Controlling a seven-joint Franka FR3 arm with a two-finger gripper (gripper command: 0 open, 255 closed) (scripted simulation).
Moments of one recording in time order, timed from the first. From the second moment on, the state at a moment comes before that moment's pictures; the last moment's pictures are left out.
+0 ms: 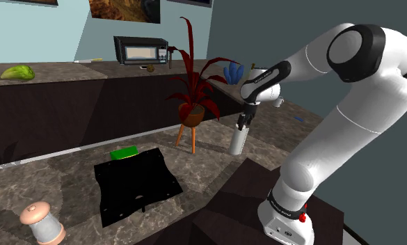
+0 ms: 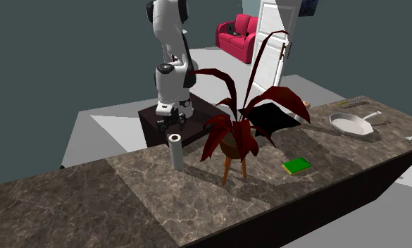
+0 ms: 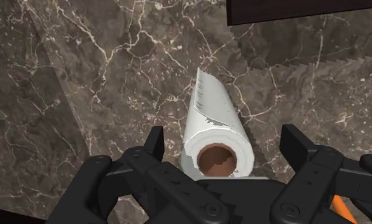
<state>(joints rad) -0.21 -0.19 -0.50 -2.57 -0.17 2.40 -0.49</state>
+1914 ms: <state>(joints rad) -0.21 -0.17 -0.51 -2.58 -0.16 2.44 -0.50</state>
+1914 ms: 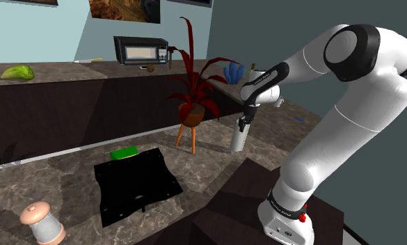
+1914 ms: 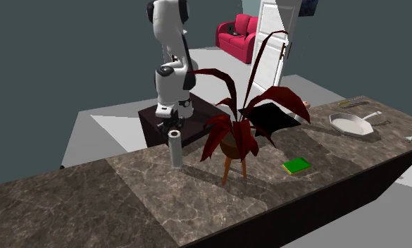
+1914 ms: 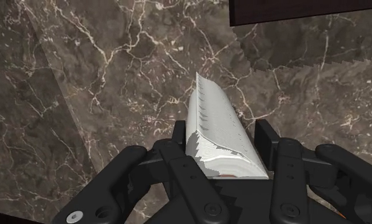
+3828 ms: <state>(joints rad) -0.22 -0.40 -0.43 -2.36 -0.21 1.99 -0.46</state>
